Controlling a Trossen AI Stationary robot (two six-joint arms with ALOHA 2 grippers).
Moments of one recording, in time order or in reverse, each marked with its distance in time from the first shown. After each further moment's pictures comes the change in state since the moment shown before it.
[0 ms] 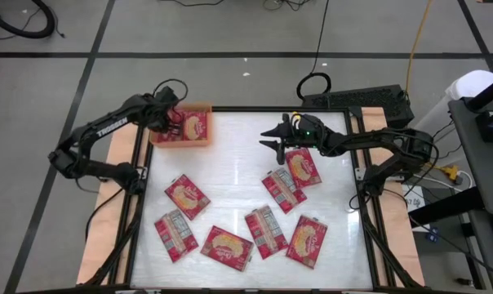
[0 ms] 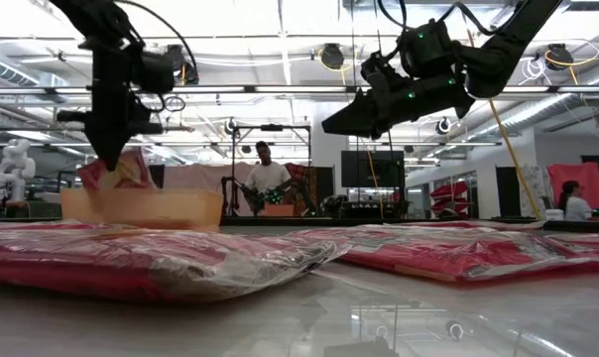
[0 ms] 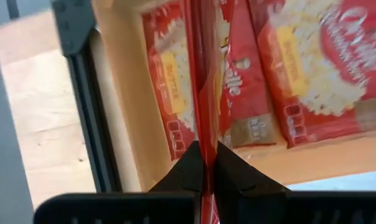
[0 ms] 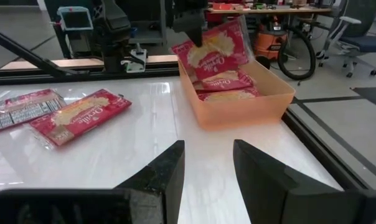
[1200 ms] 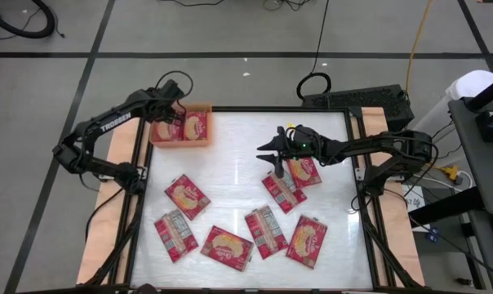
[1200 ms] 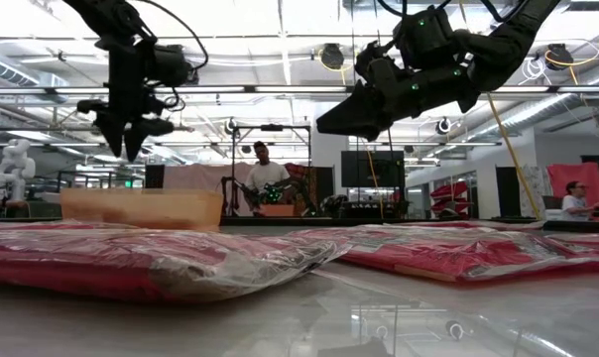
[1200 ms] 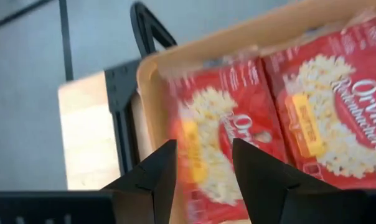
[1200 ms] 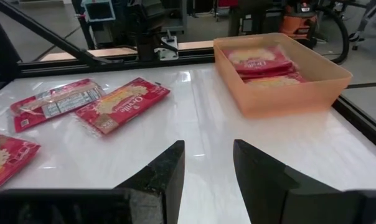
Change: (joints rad) left arm -0.017 0.058 0.091 0.070 -0.194 0.049; right arm 0.142 0.001 0.000 -0.052 0.057 0.070
